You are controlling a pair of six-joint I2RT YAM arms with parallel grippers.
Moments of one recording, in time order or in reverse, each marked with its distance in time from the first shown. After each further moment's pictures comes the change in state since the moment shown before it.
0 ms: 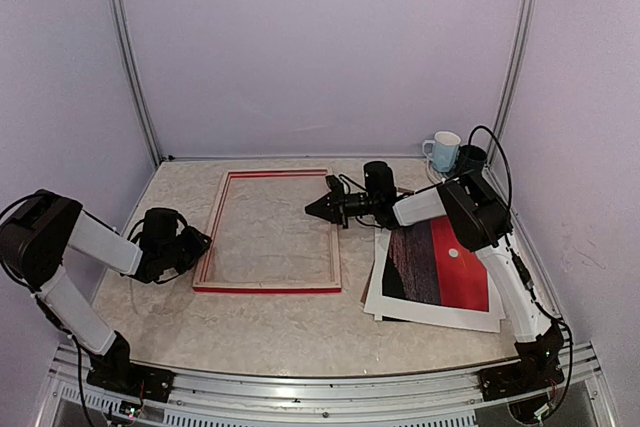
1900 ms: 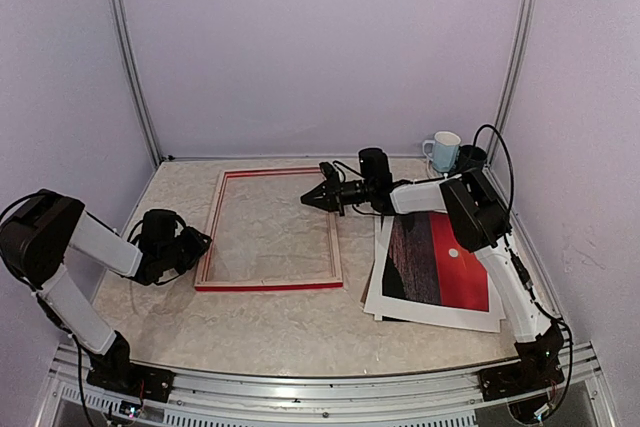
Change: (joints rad) left arm 0.009 0.013 -0.017 0.054 0.018 -0.004; right arm -0.001 0.012 0.151 -0.173 -0.040 -0.140
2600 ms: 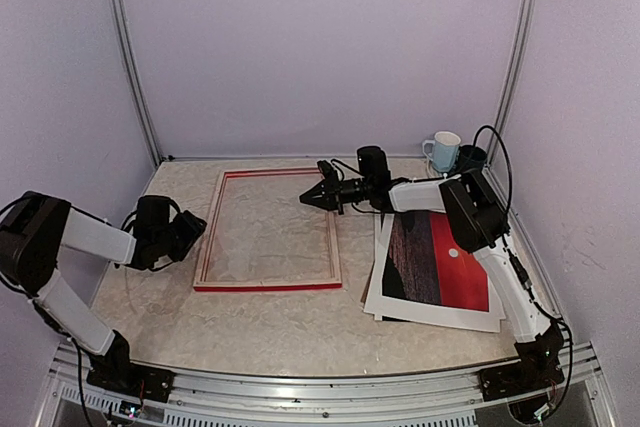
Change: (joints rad) left arm 0.054 -0.061 0.075 -0.142 -0.009 -0.030; right arm -0.001 0.017 0.056 -0.053 -0.029 -0.039
